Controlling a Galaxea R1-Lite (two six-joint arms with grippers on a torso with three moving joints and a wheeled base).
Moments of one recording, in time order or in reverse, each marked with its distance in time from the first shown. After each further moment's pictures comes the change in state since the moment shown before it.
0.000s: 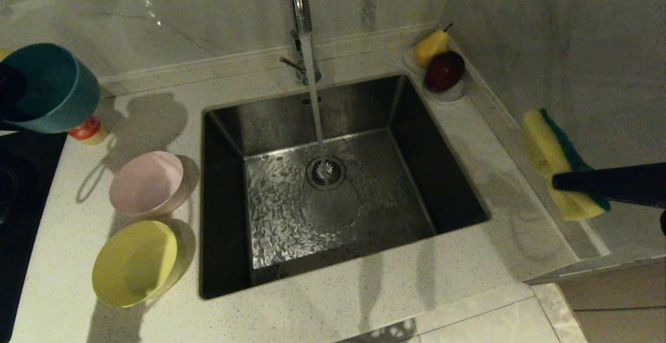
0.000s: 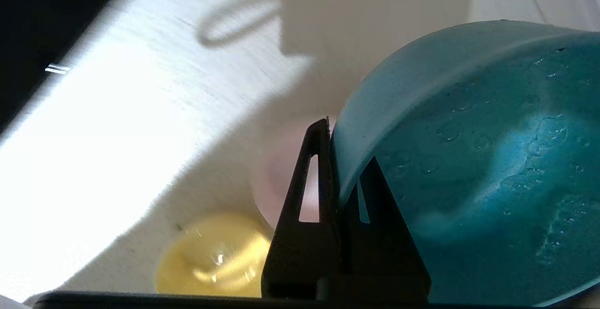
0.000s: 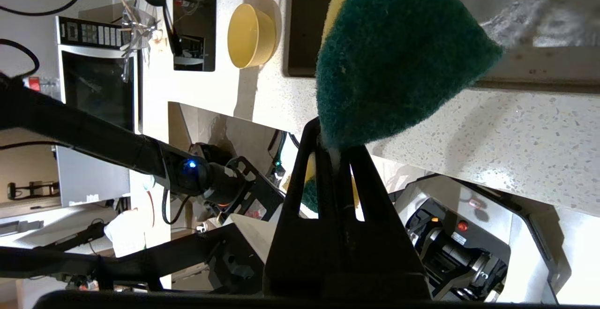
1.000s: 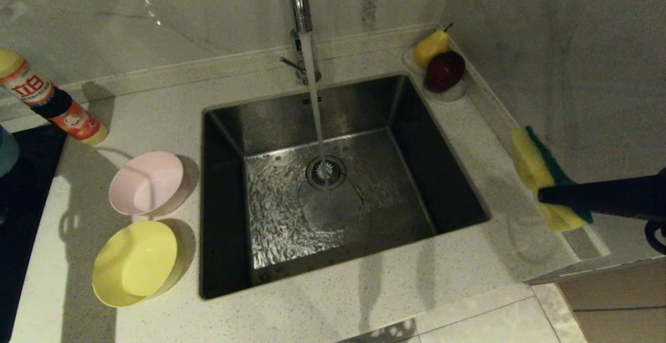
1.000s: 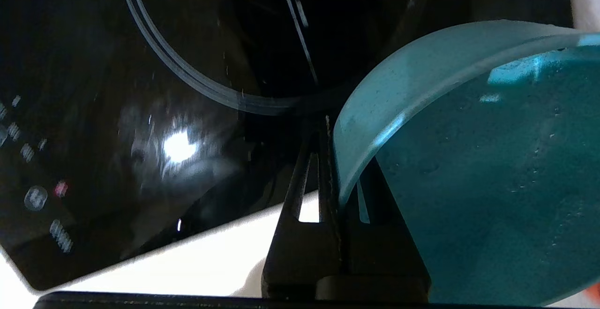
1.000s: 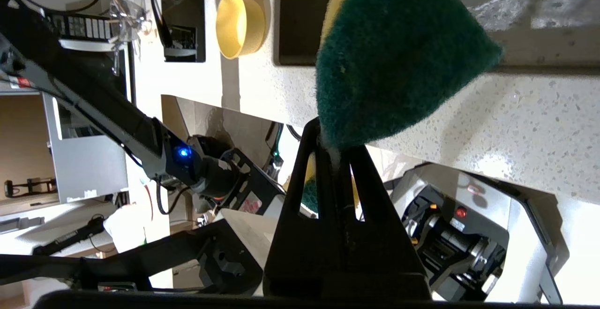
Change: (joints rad) left arm 0.422 0.332 -0.046 -0.143 -0.023 -0.067; right arm -0.004 0.018 0.031 -0.003 0.002 -0.003
